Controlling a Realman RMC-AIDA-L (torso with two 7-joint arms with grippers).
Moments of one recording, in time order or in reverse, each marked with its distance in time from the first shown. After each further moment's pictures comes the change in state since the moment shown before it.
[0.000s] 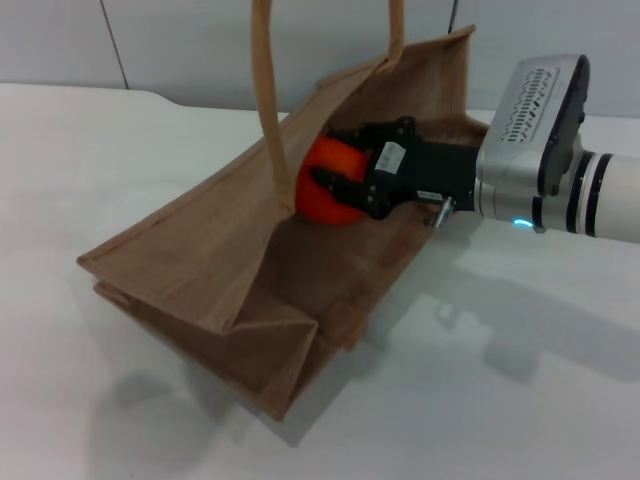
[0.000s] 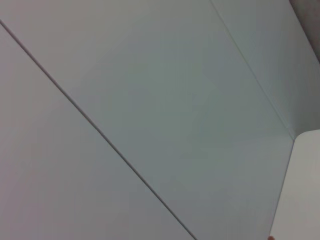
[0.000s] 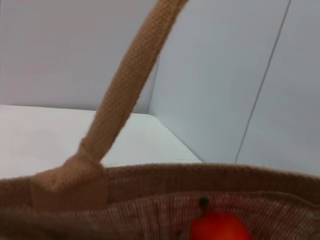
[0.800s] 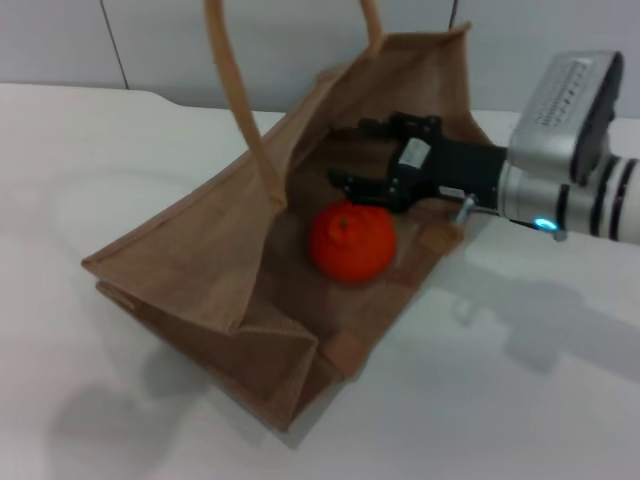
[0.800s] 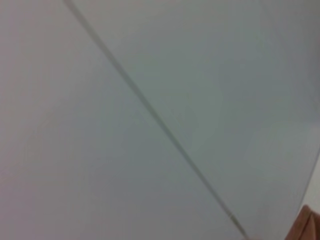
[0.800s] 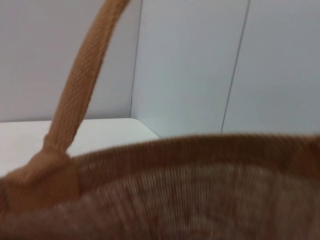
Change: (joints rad) left arm 0.073 0.000 -0.069 0.011 -0.003 0.022 -0.004; right arm -0.042 -0.020 0.008 0.012 0.025 0.009 0.077
